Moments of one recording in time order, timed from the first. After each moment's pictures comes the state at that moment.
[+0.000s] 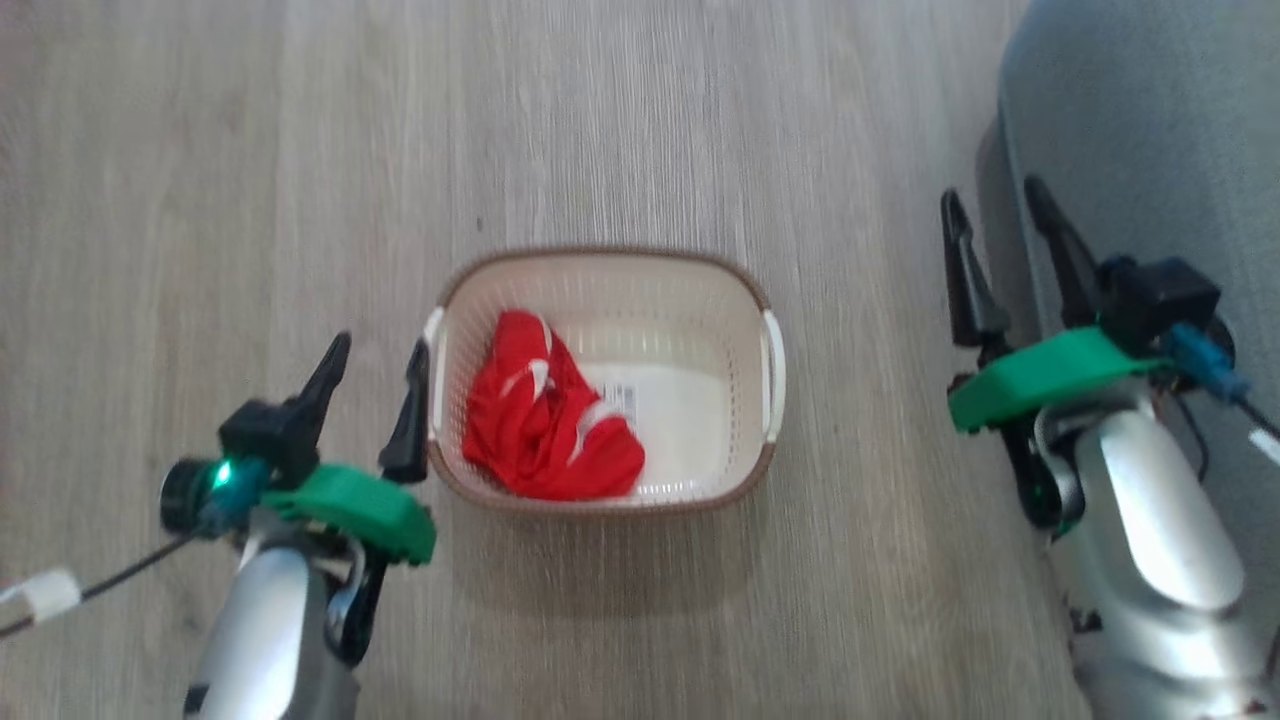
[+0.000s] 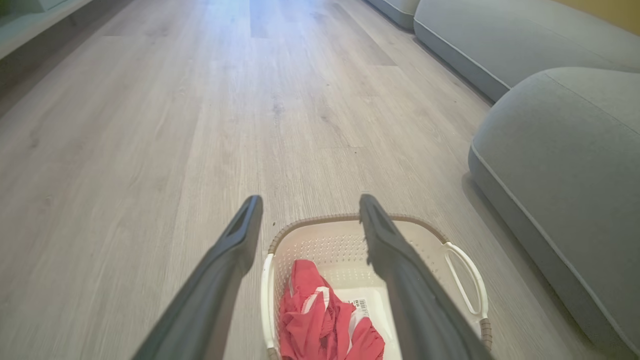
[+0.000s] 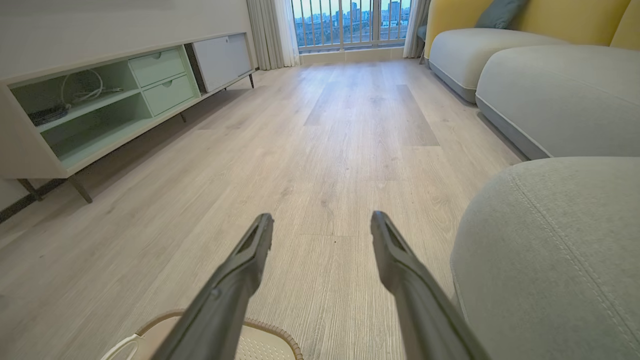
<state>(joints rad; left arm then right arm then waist) -0.26 0.04 -0.05 0.38 -0.14 -0.13 -0.26 -0.43 -0.08 0.05 0.39 0.19 0.13 -0.25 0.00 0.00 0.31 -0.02</state>
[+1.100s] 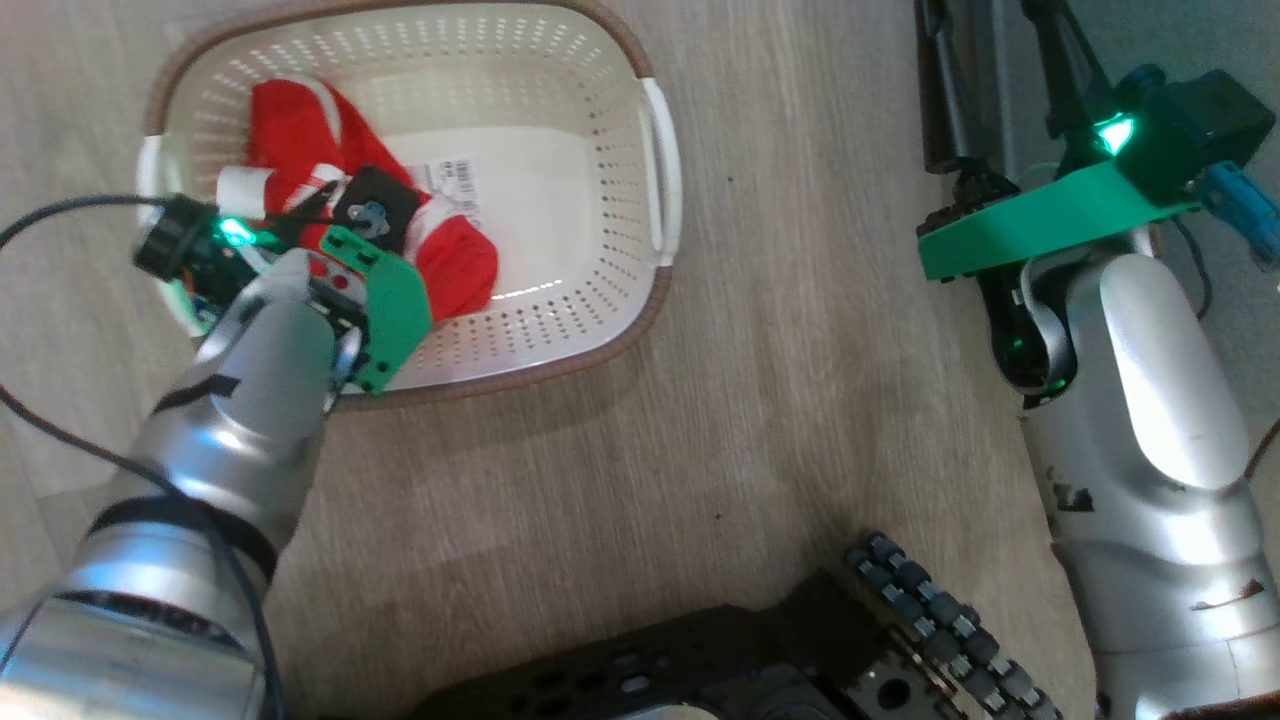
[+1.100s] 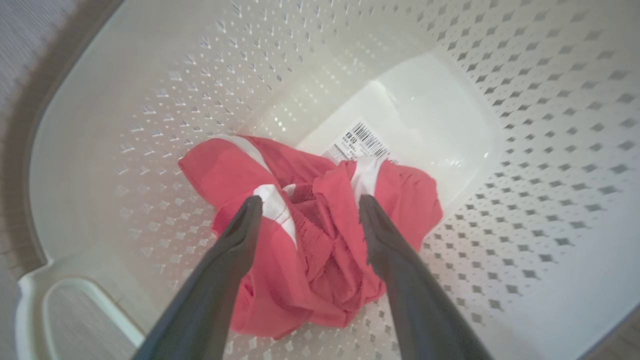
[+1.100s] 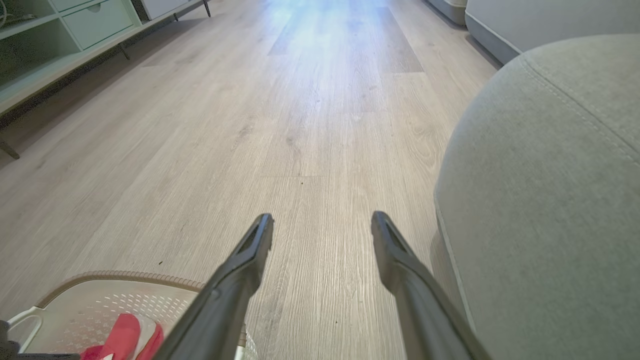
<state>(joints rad) -0.97 0.09 -0.47 1.20 0.08 -0.04 -0.14 -0.66 -0.07 0.12 0.32 0.24 0.13 -0.25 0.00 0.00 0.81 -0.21</state>
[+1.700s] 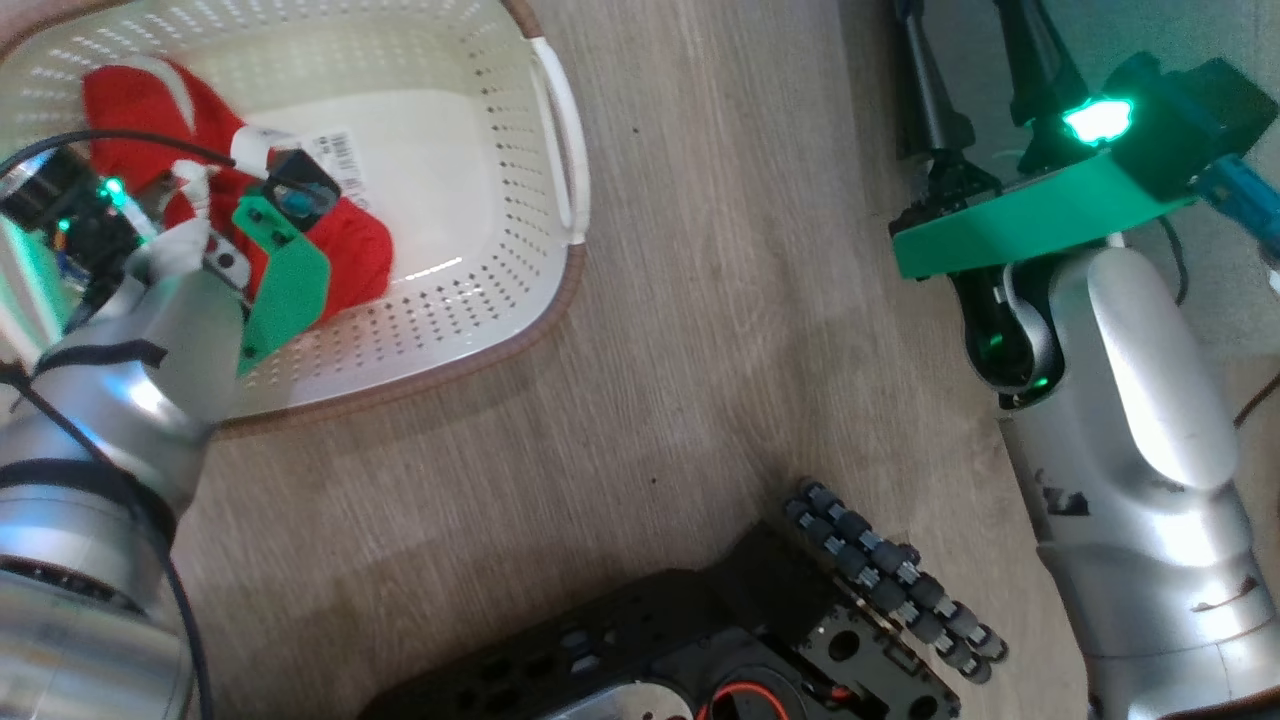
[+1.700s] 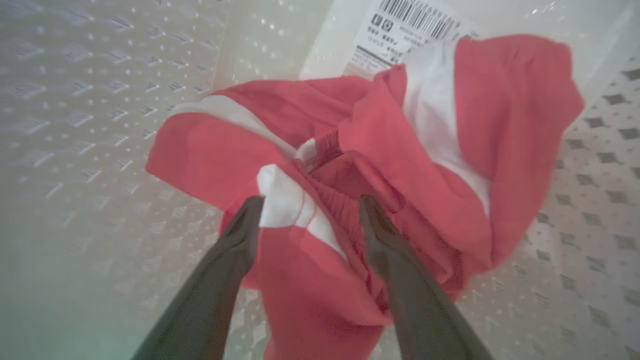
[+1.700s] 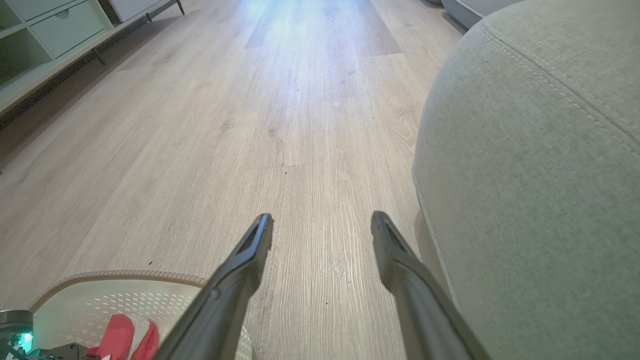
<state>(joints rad) -1.08 0.22 -0.66 1.29 0.26 0.03 0.13 -0.67 -0.06 0.20 0.25 0.38 0.13 -0.25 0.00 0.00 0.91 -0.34</state>
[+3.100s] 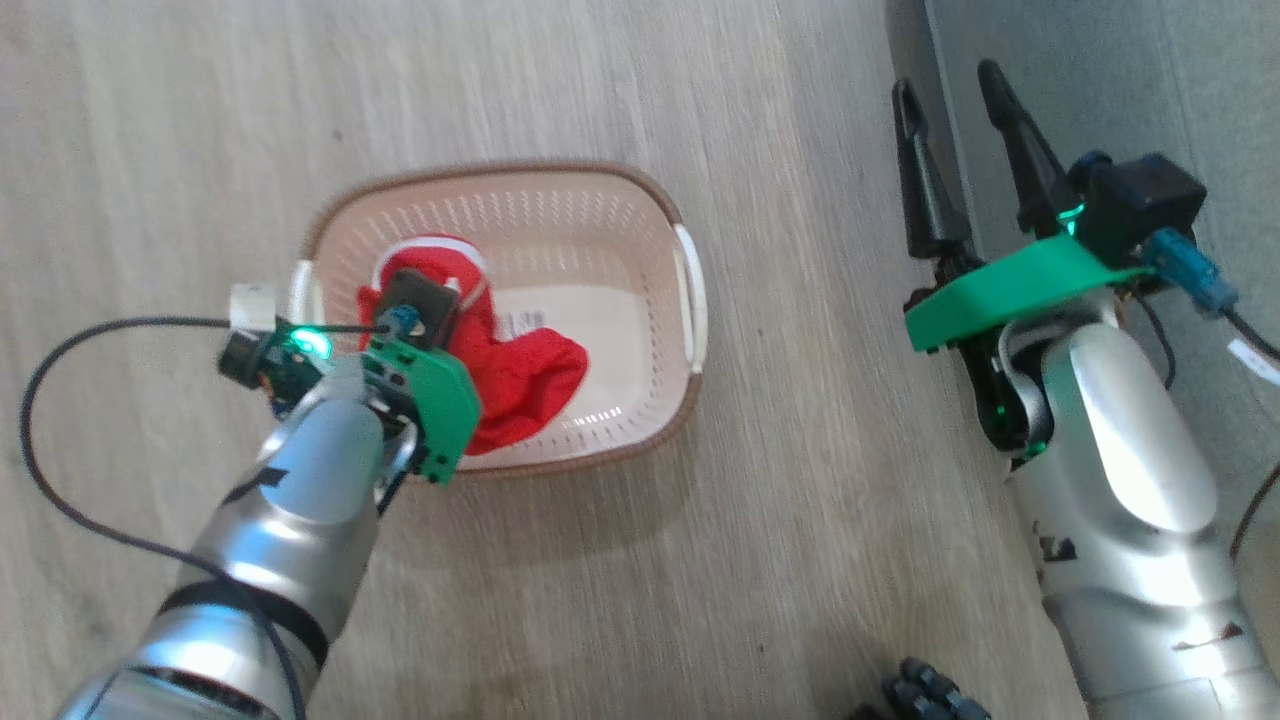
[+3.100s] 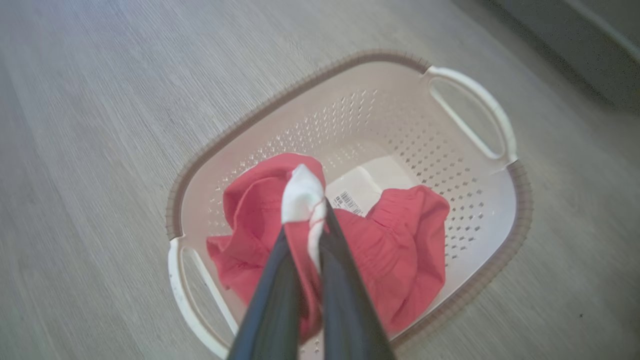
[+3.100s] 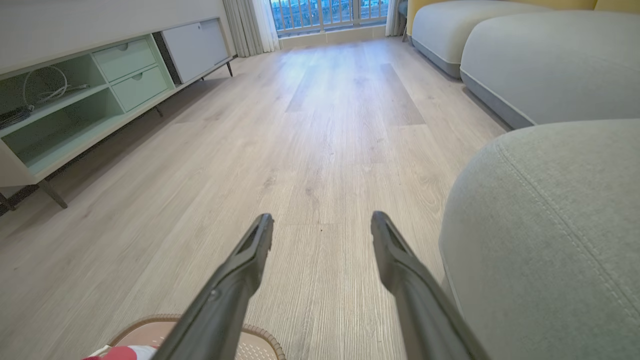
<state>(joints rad) -0.85 0.06 -0.53 1.23 -0.08 -0.09 -0.25 -0.59 -0.06 0.13 0.41 0.26 0.13 -0.25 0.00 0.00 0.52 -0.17</state>
